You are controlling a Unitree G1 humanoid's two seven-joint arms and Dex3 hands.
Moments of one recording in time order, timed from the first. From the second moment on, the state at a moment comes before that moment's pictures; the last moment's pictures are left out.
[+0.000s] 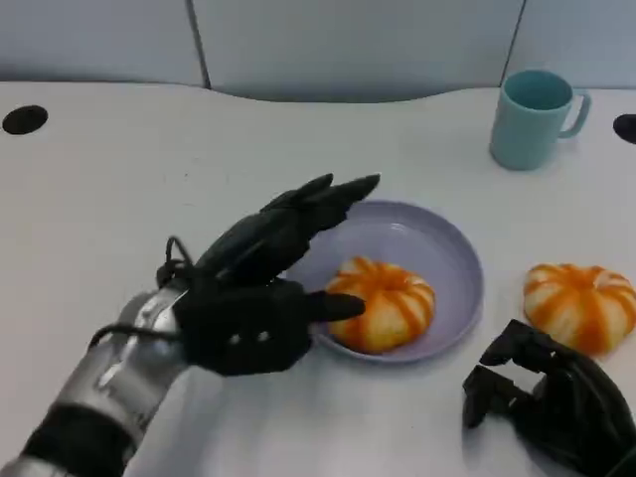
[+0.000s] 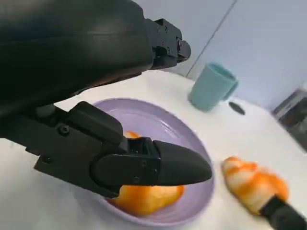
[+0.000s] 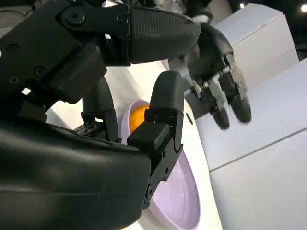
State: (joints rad) left arm -0.49 0.17 -0.30 0.58 0.25 -0.48 -0.20; right arm -0.17 -0.01 -0.21 0.72 0.46 -0.13 0.94
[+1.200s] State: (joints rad) left arm 0.26 -0.04 0.10 -0.04 -0.68 0.07 -0.48; right arm -0.16 -0.02 -0.22 0.71 0.46 -0.12 0.95
